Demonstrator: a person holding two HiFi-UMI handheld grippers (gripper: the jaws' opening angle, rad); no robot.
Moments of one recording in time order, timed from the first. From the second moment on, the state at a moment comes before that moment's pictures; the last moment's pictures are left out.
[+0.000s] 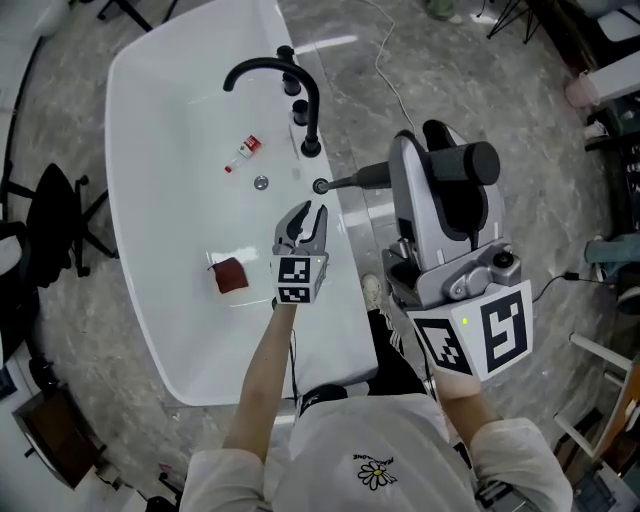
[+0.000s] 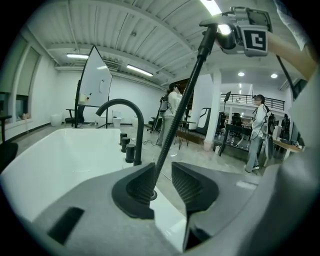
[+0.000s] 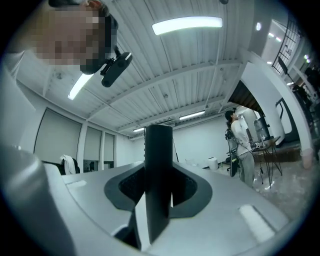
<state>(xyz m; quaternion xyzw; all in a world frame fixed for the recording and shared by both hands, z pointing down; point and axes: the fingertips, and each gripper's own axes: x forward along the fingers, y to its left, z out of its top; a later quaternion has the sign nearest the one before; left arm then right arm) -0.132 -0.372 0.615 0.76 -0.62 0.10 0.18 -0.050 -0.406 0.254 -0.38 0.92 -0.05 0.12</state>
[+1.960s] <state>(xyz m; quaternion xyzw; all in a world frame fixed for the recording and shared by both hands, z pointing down) -0.199 -0.376 0.695 0.69 -0.68 0.02 0.26 -0.178 -0.459 0.651 -0.33 0.92 -0.06 -0.18</state>
